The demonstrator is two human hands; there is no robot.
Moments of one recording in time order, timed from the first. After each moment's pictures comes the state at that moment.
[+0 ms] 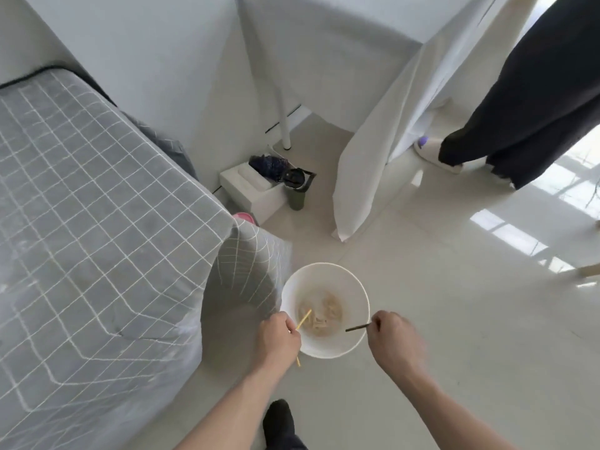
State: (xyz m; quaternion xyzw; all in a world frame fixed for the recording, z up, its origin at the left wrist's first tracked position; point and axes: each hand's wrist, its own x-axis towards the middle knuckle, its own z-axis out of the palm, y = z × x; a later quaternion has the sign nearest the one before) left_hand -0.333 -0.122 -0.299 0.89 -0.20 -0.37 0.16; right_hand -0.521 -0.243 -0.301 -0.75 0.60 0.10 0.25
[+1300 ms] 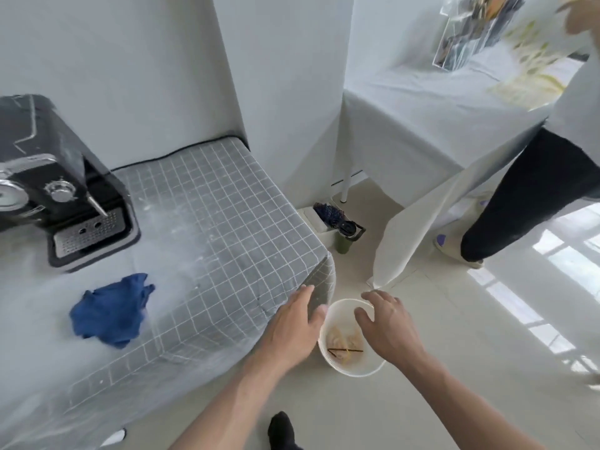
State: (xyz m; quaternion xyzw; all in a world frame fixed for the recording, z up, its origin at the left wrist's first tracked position) left_hand -0.301 -0.031 -0.016 0.85 -0.33 -0.32 0.26; right_hand -0.438 -0.191 -0.053 -0.87 0.41 0.05 0.28
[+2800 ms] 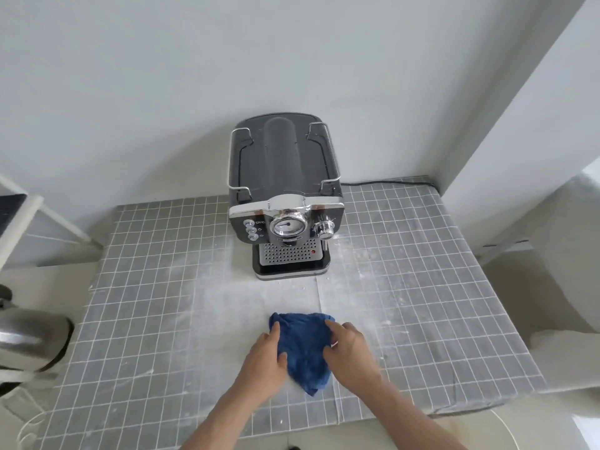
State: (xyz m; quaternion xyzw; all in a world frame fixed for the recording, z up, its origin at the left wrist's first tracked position) left_hand -0.032 0.299 -0.066 0.91 -0.05 -0.31 0.28; right_hand -0.071 0.101 -0.064 -0.89 0.18 0.16 0.39
